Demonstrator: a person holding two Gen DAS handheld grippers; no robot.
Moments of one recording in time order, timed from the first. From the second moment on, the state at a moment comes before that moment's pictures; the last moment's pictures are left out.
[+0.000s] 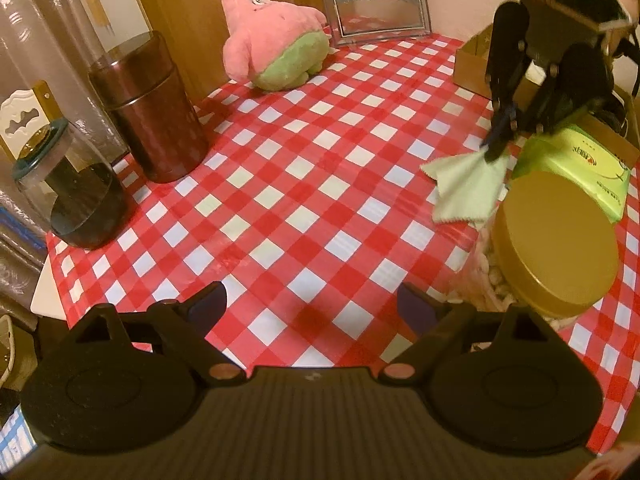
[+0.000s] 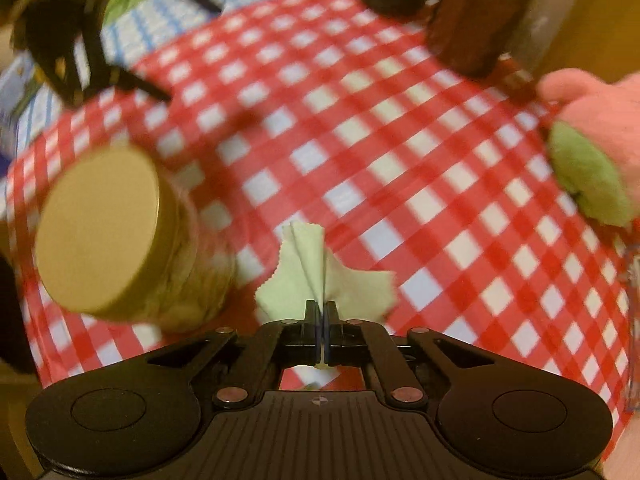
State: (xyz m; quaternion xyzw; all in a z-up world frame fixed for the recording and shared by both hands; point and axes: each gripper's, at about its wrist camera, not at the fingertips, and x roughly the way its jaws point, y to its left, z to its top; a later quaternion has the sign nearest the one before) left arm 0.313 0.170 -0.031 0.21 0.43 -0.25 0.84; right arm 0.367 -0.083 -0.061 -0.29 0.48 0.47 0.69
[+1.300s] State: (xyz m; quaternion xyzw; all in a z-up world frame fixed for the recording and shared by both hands) left arm 0.328 0.174 -0.040 0.11 0.43 -0.20 0.87; right arm 0.366 -0.118 -0.037 -0.16 0.50 0.35 0.78
